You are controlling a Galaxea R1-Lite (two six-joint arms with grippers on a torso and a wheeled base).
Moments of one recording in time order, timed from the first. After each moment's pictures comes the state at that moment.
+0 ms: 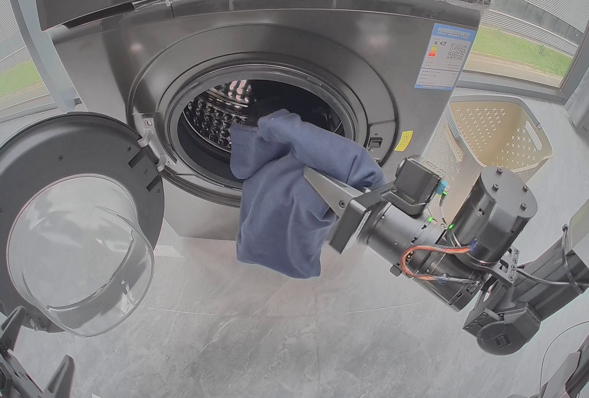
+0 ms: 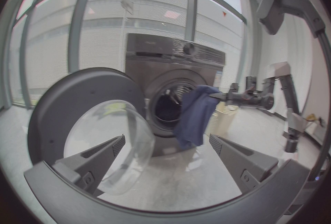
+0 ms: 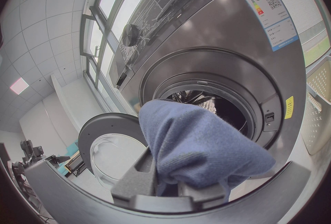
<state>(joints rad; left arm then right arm) 0.00 0.05 -0.15 -0.04 -0.27 -0.01 0.85 1.86 -0.69 -1.40 -0.07 0.27</state>
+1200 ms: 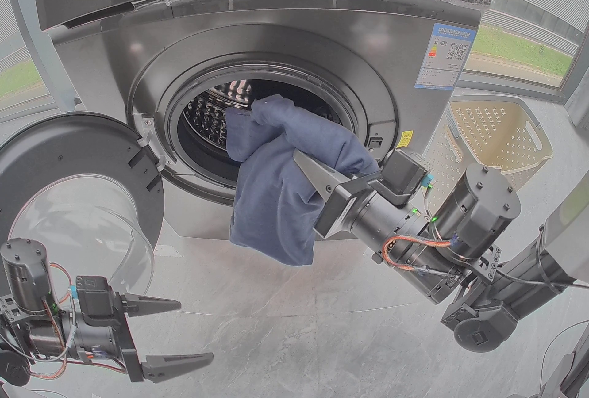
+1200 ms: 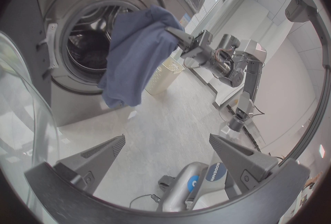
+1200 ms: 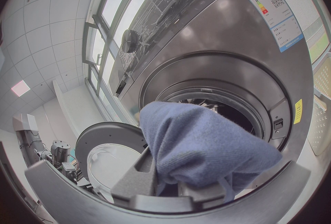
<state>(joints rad) -0.35 1.25 -0.18 -0.64 -0.61 0.03 0.85 1.95 -0.76 -1.50 -0.08 0.27</state>
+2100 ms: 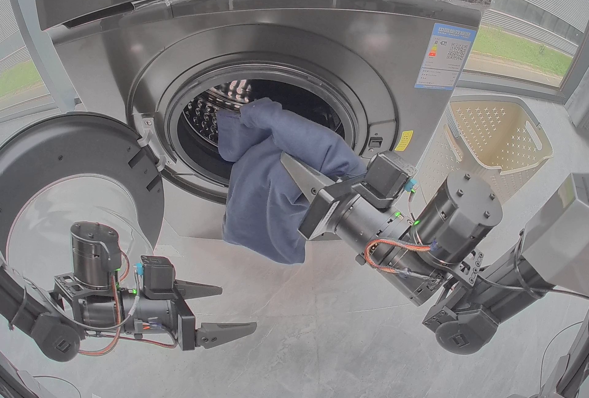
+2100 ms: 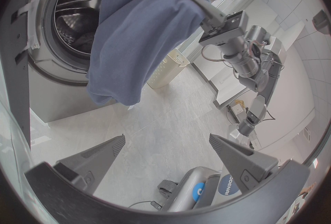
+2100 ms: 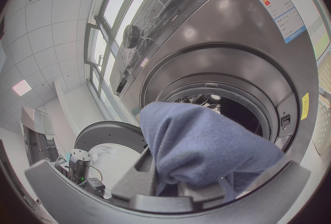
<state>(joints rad) -0.41 1.65 -0.29 -0.85 -0.59 -0.02 0.86 2.01 -0.81 -1.54 -0.08 0.27</state>
